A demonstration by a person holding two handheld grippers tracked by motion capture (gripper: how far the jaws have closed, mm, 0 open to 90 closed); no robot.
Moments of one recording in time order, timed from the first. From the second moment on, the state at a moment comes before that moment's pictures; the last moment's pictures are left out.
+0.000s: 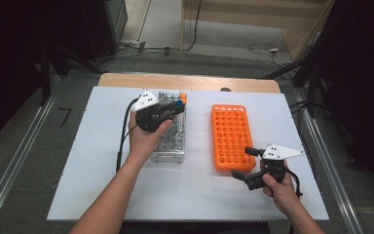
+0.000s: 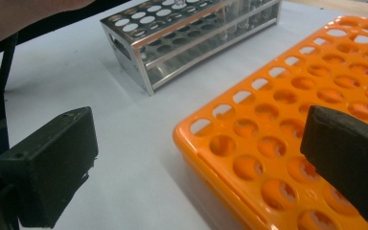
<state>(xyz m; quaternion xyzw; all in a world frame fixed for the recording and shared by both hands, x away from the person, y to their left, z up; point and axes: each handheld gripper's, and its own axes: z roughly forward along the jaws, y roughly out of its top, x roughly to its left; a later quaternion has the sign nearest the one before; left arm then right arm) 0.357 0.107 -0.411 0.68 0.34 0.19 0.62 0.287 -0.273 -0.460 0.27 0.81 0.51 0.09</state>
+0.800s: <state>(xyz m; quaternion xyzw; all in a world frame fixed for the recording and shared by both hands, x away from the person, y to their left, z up) 0.382 0.100 -0.426 0.65 0.37 0.22 0.62 0.284 -0.294 -0.474 0.29 0.82 0.49 0.09</state>
